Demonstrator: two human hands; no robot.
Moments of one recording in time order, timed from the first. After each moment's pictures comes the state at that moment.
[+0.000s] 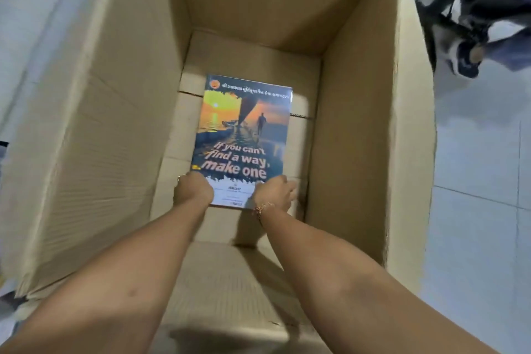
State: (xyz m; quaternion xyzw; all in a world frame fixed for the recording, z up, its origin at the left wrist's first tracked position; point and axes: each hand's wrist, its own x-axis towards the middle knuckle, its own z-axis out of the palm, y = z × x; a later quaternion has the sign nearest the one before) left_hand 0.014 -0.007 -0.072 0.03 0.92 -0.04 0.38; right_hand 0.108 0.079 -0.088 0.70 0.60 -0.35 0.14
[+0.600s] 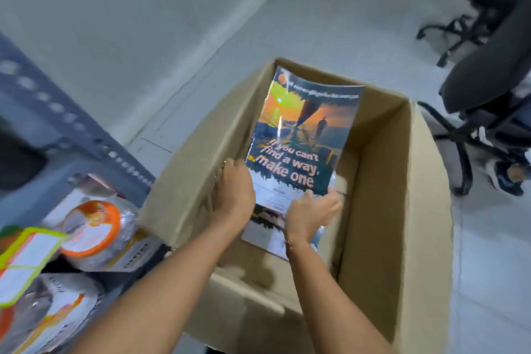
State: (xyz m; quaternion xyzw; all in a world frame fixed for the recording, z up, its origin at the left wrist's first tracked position) left_hand 0.006 -0.029 0.138 0.15 0.97 0.14 0.11; right_hand 0.073 0.049 0.089 0.63 0.57 -0.43 -0.29
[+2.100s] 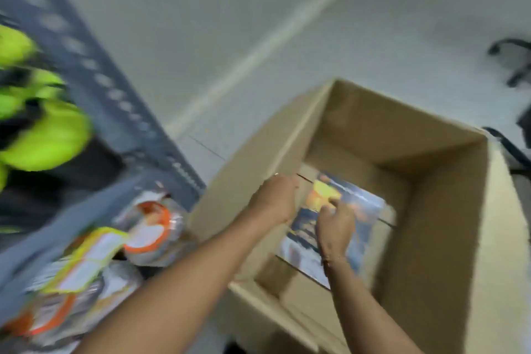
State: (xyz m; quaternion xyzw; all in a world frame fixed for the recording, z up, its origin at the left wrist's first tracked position) left_hand -0.034 -0.045 0.158 0.25 0.93 0.09 0.26; right_hand 0.034 0.046 0.056 0.48 0.76 -0.43 -0.12
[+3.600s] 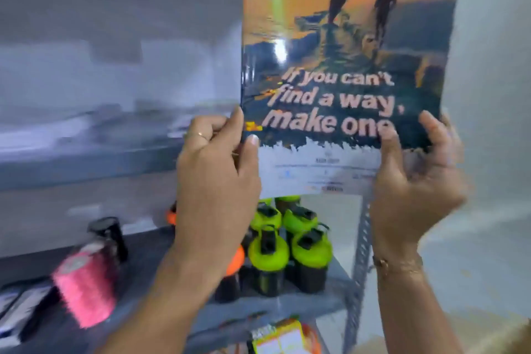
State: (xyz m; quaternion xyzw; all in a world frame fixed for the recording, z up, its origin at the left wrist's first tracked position) left_hand 0.087 -0.317 0.507 -0.02 0.77 0.24 -0.59; right_hand -0.007 -0.172 0.472 -0.07 0.52 -0.58 -0.62
